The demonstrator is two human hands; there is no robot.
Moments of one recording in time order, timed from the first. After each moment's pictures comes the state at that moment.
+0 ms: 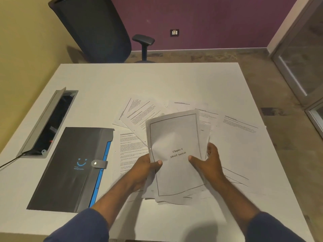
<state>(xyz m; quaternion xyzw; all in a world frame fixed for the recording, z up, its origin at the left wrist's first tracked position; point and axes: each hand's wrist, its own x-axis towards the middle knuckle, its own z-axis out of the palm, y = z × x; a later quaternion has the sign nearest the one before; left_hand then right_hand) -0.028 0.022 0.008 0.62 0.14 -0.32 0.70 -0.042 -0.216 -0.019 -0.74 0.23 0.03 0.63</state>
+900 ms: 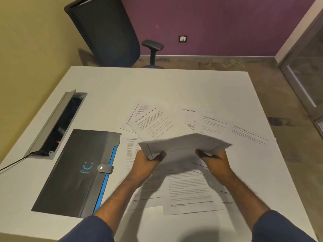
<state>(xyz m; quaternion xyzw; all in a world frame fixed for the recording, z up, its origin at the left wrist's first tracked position) -0.002 0.034 0.033 0.75 0.06 -0.09 0.65 -0.001 -0.208 0.030 -0.72 0.10 0.02 0.68</state>
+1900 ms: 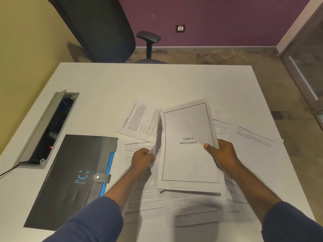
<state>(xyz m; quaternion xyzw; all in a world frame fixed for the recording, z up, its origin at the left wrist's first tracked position) 0.068 0.049 -0.029 0.76 0.28 -0.21 0.55 0.060 -0.232 0.002 -0.76 0.22 0.07 0.61</state>
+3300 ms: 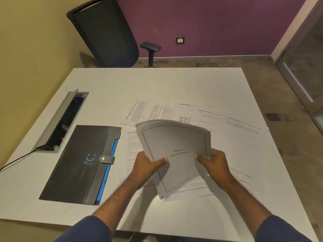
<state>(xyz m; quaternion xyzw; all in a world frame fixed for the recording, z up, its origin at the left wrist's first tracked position) -0.054 0.026 0.037 0.75 0.11 -0.11 0.64 -0.061 -0.216 0.020 -0.73 0.13 0.02 0.67</state>
